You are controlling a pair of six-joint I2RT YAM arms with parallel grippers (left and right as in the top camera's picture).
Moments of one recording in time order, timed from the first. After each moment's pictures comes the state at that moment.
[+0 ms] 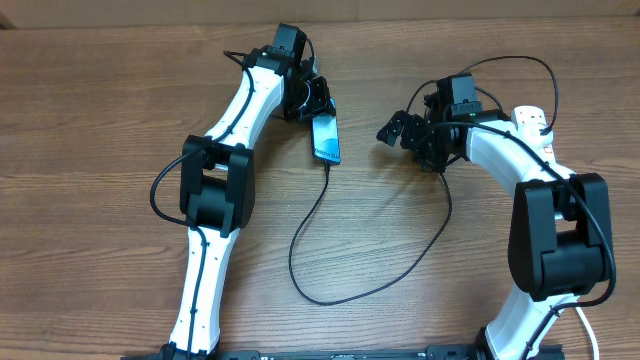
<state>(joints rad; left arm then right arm) -0.29 2.60 2.26 -0.93 0.49 -0.46 0.13 1.96 1.27 -0.50 -0.40 0.55</state>
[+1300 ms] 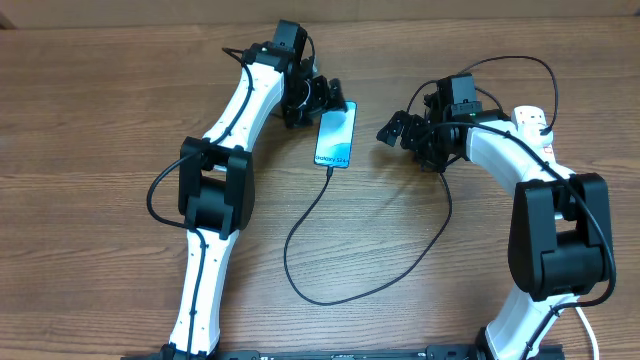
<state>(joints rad) -0.29 2.57 2.28 -1.02 0.46 -0.46 0.13 1.96 1.27 -0.49 -0.40 0.54</state>
